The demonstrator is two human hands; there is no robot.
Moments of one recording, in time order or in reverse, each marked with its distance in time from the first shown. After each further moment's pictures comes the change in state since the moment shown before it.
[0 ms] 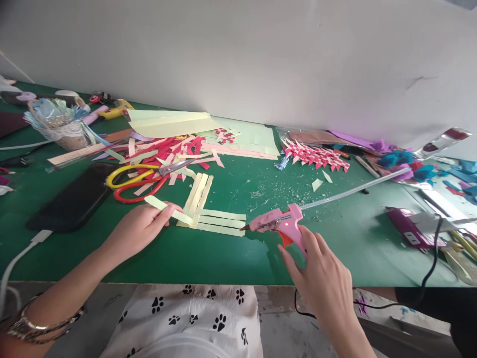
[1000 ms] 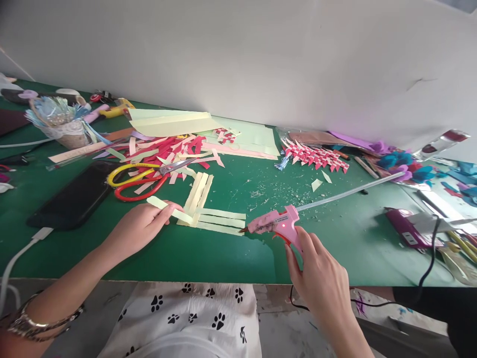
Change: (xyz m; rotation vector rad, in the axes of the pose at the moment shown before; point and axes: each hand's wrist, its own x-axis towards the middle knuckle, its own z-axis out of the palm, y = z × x) left_hand 0.000 -0.002 0.002 -0.003 -0.015 0.000; right_hand -0.004 0.002 0.003 -0.033 -0.044 -0.053
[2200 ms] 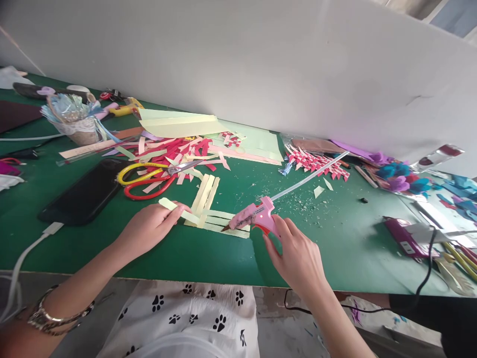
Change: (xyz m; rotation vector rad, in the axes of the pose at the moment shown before) left_hand -0.003 -0.001 0.002 -0.016 0.053 0.066; right_hand 0.039 -0.029 -0.002 0.184 -0.055 -0.146
